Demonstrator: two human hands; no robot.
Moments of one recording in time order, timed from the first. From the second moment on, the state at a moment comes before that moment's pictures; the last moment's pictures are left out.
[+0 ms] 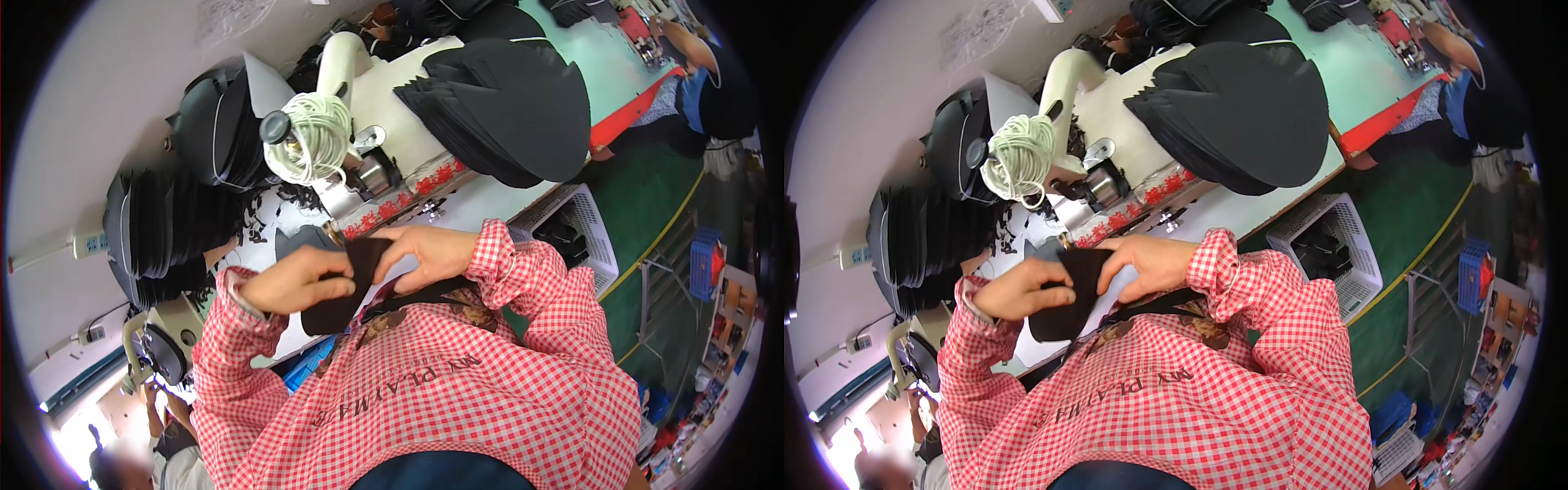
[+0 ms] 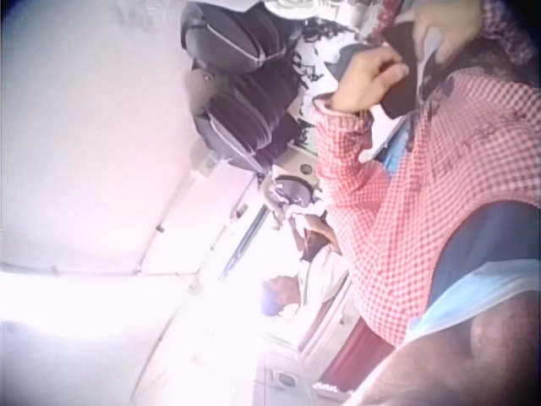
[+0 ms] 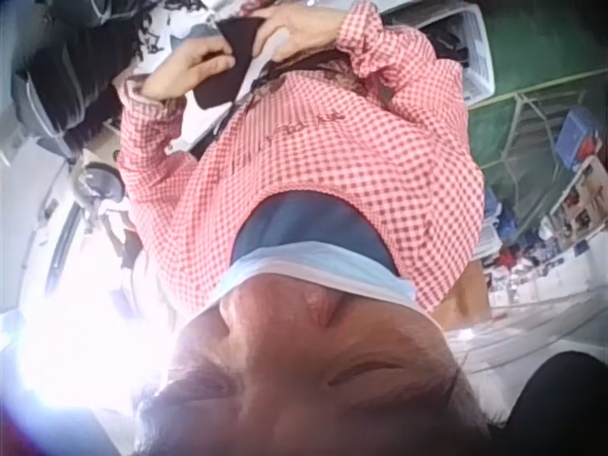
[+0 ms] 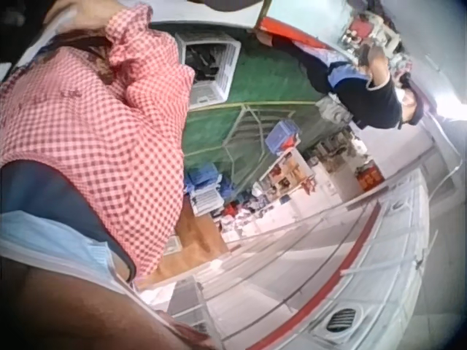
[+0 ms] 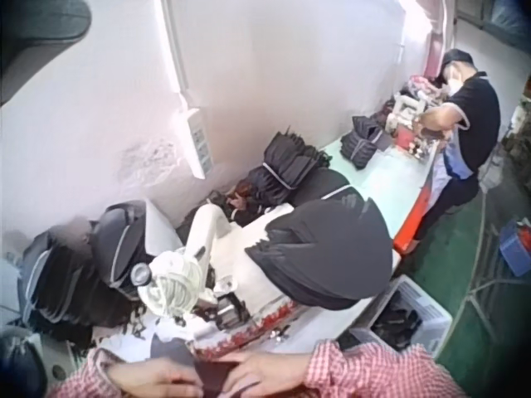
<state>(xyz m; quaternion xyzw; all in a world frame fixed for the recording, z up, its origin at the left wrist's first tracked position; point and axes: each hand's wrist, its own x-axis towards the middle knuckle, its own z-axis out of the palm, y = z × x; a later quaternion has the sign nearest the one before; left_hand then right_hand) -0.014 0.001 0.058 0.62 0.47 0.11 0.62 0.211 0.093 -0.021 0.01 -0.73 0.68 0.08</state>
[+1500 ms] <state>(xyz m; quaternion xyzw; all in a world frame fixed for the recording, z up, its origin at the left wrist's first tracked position) -0.002 0.026 -0.012 0.44 0.72 0.21 0.50 0.203 0.102 0.006 -0.38 -0.77 0.40 0.32</state>
